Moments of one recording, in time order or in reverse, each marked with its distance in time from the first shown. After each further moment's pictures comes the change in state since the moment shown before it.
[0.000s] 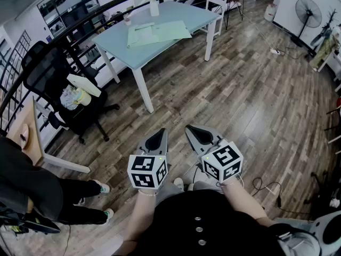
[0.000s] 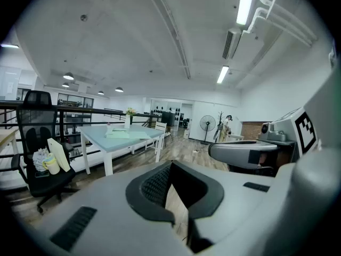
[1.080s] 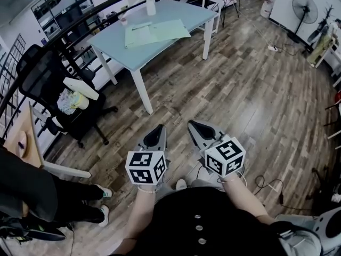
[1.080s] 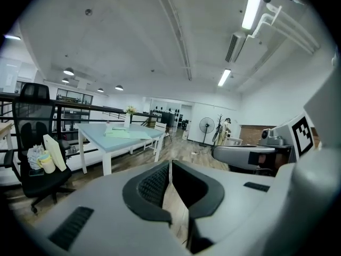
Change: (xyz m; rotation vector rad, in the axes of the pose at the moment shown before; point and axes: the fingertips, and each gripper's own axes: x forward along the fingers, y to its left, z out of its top) left arm 0.024 0.047 0.002 -0.037 -0.004 -0.025; right arm 0.043 -0.018 -0.005 0.056 -0.013 -0.050
